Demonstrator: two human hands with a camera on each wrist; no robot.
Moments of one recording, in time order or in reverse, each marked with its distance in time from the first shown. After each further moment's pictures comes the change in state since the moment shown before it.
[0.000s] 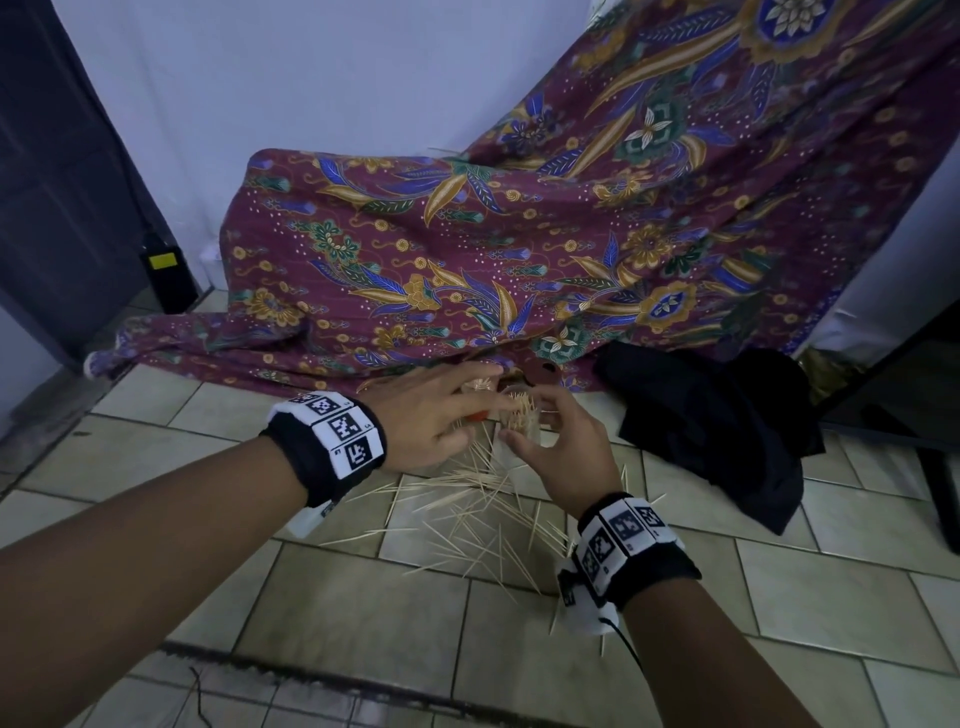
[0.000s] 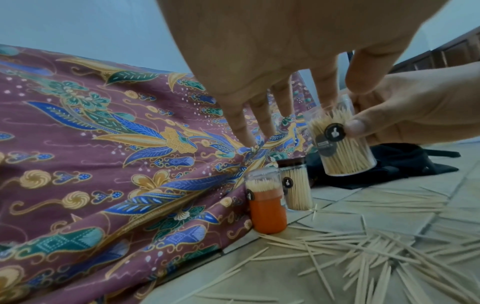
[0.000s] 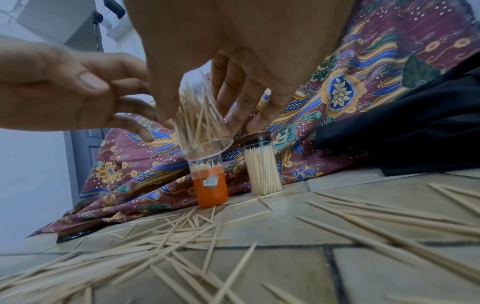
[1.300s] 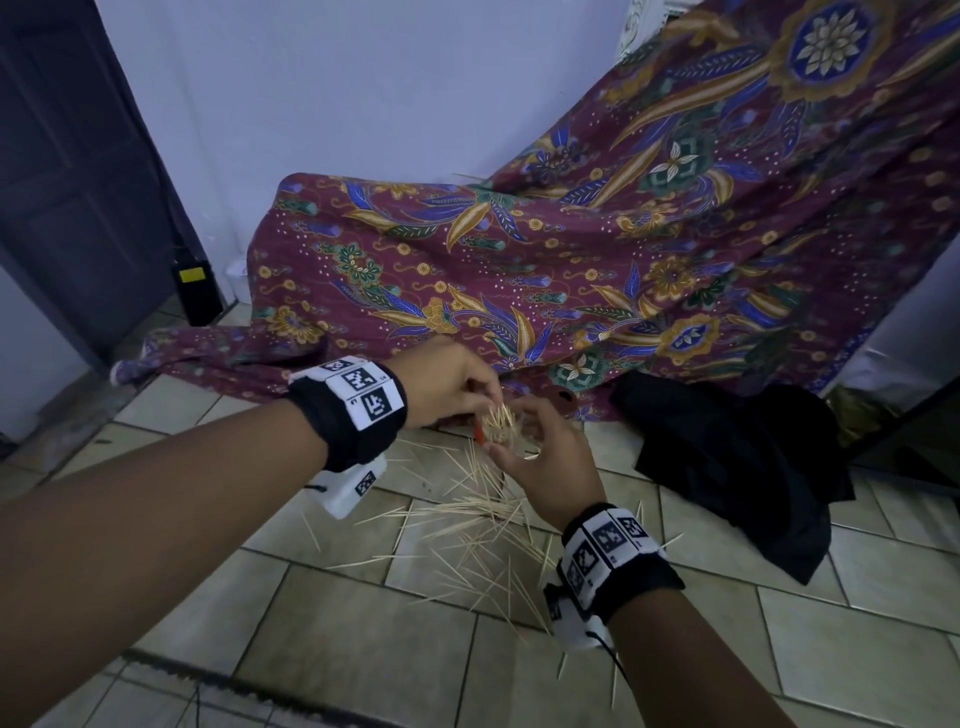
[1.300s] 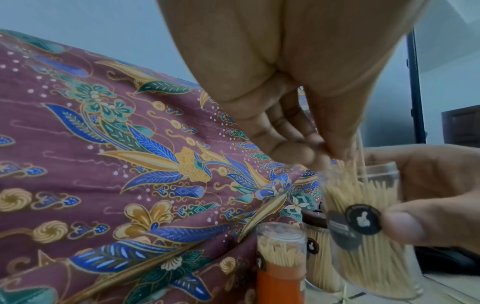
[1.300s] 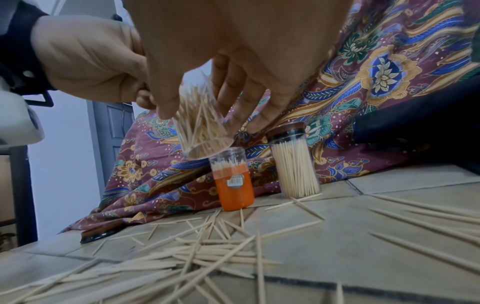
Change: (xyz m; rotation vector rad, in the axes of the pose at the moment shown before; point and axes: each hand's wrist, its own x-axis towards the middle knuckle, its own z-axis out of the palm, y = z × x) left_hand 0.029 -0.010 -0.051 -0.246 0.123 -0.179; right_hand 0.022 -0.016 0.020 0.022 -0.061 -0.074
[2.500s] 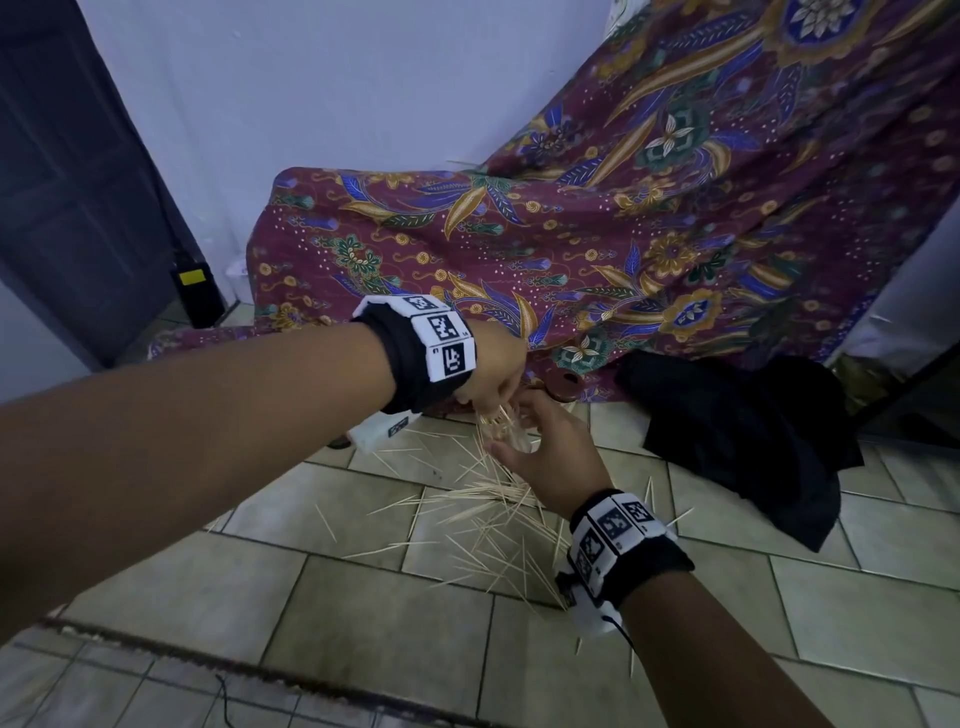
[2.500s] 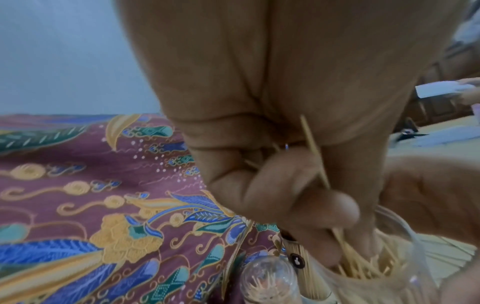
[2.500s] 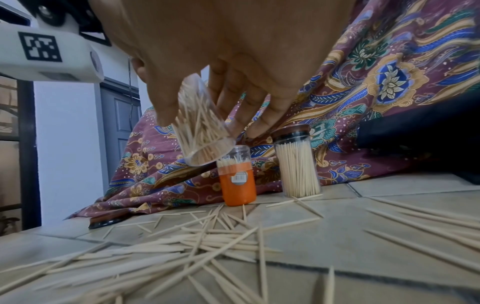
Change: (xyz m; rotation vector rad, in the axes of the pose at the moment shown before) left_hand 0.038 0.045 -0.016 0.509 -0.515 -0.046; right_hand -0.005 0.001 0.009 -0.105 -0.042 -0.017
